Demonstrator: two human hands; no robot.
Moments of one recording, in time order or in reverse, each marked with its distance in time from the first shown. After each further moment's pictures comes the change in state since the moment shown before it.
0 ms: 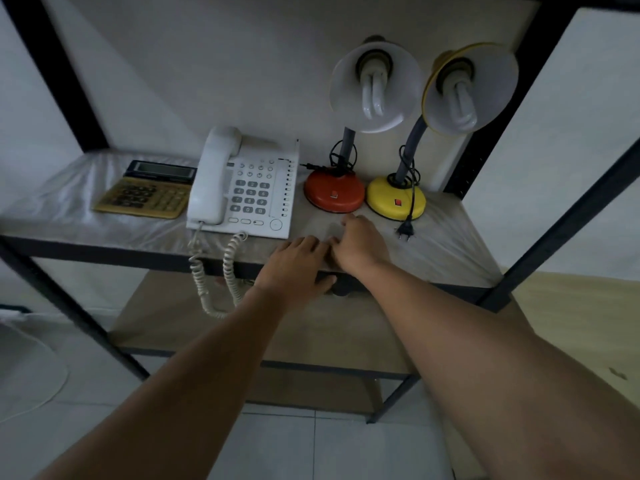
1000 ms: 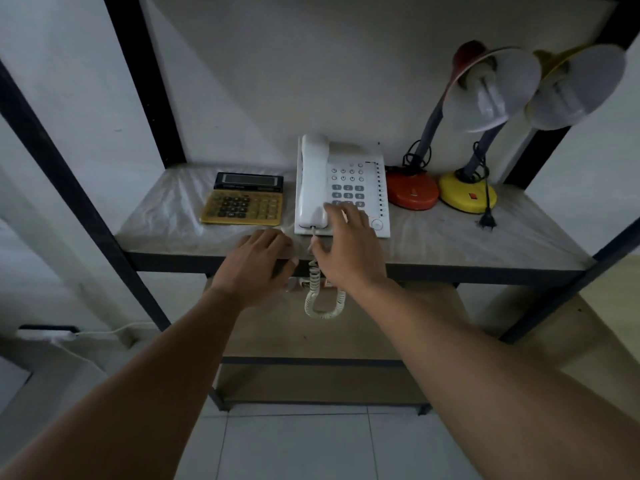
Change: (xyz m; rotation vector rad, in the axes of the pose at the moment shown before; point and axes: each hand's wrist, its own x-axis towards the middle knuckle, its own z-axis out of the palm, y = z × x) left_hand -0.106 -0.240 -0.044 -0.015 0.152 0.035; right_hand -0.059 -0.197 0.077 0.024 0.225 -0.243
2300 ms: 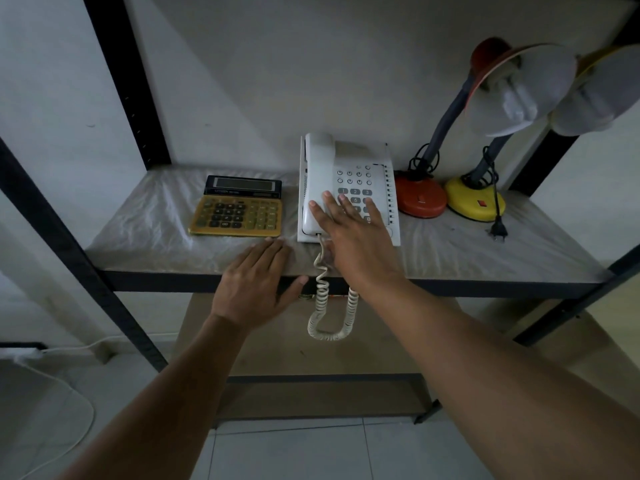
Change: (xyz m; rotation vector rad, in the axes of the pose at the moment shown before) left_hand 0.003 -0.017 0.040 0.220 0.261 0.061; right_hand 0.043 0.021 0.019 -0.493 -0.127 -0.228
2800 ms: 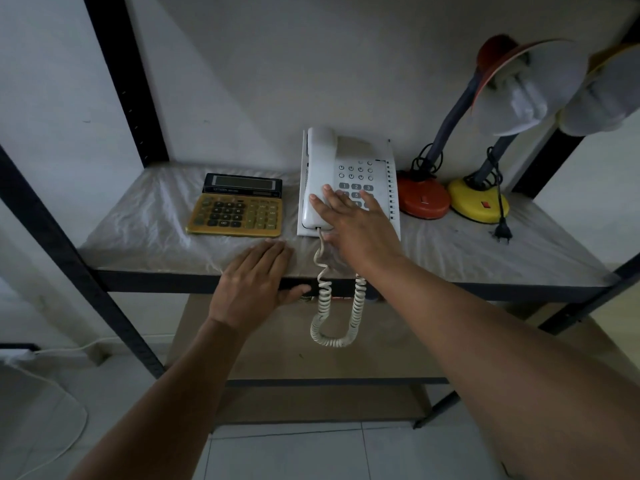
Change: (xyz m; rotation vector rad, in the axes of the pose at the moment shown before) left_hand -0.003 -0.008 0.015 0.079 0.162 0.096; right_hand 0.026 0.017 0.009 -0.030 -0.036 -0.057
